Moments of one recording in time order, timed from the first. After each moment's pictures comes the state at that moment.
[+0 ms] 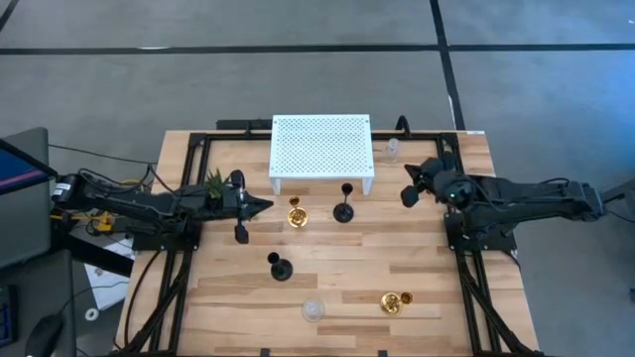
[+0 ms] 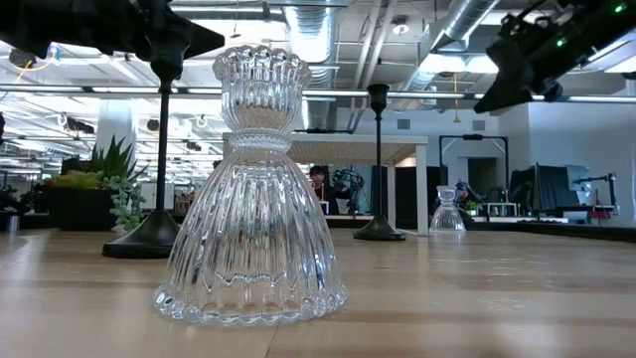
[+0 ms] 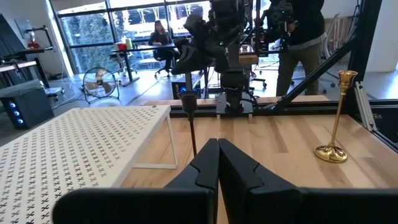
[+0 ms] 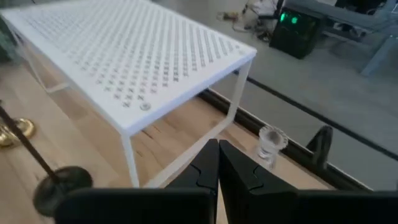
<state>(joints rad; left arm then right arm) -0.12 0.58 0.30 0.44 -0.25 0.12 -0.07 0.66 0.53 -0.43 0.73 0.29</state>
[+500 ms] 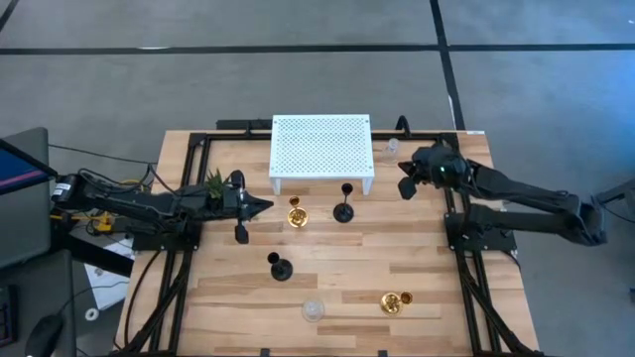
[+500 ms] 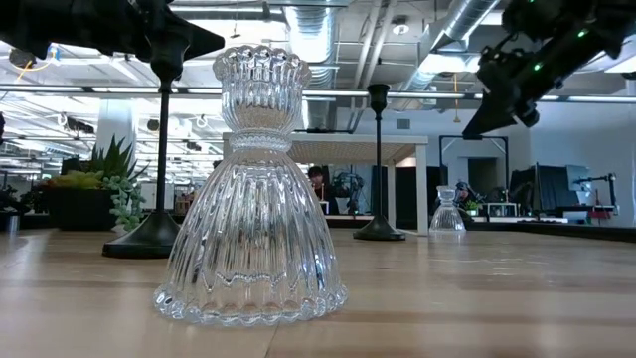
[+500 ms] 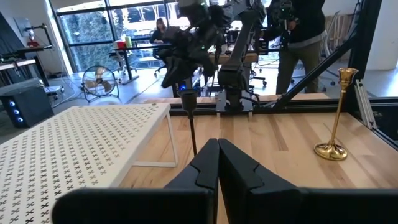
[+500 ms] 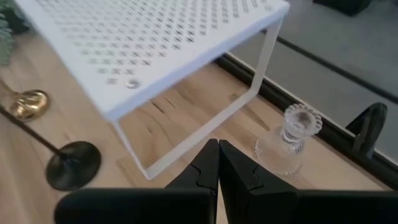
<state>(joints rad) -0.12 0.58 0.30 0.43 -0.25 0.12 -0.48 0.76 0.53 -0.36 0.21 0.13</state>
